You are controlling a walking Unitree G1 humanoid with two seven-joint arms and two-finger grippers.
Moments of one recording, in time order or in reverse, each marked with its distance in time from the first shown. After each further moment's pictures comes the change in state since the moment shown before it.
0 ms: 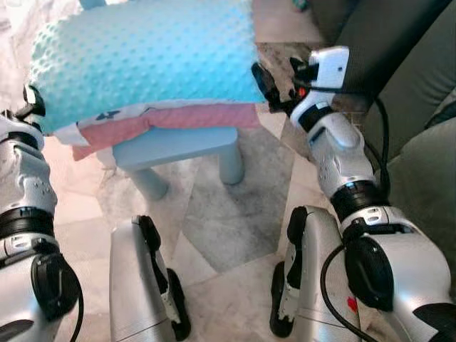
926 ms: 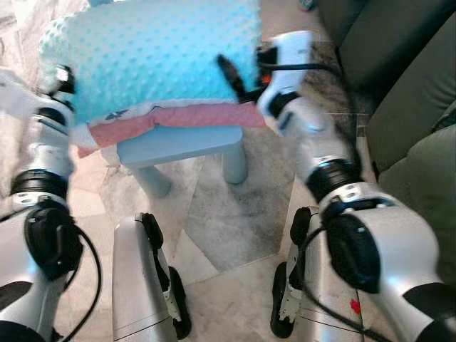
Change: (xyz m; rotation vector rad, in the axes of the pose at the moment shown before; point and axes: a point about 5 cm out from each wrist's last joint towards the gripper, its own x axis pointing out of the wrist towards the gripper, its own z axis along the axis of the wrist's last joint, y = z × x) left arm 0.012 -0.049 -0.016 -0.186 0.174 -0.099; right arm 0.035 0.054 0.001 0.039 0.077 0.105
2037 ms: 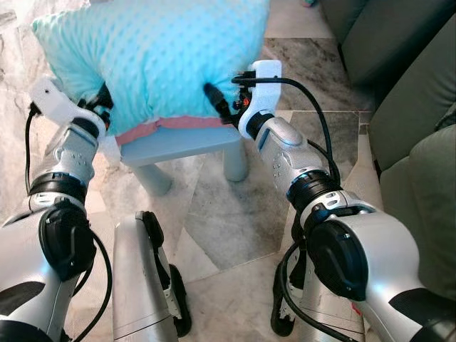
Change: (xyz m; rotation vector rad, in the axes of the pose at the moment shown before) left arm -0.006 -0.011 -0.038 0.026 0.200 -0.136; right arm 0.000 0.020 -0.034 0.176 0.157 -0.046
